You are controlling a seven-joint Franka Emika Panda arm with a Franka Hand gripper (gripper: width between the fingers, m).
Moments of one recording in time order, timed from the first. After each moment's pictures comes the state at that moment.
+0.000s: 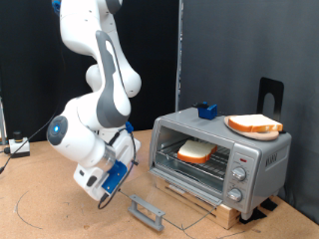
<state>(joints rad) -1.10 0.32 0.68 -2.42 0.39 2.05 -0.14</state>
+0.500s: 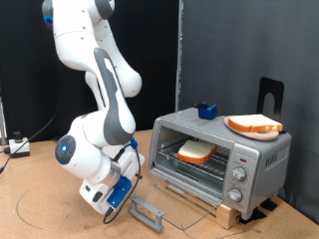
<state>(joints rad) -1.06 0.45 0.65 -2.42 0.33 2.13 -0.12</state>
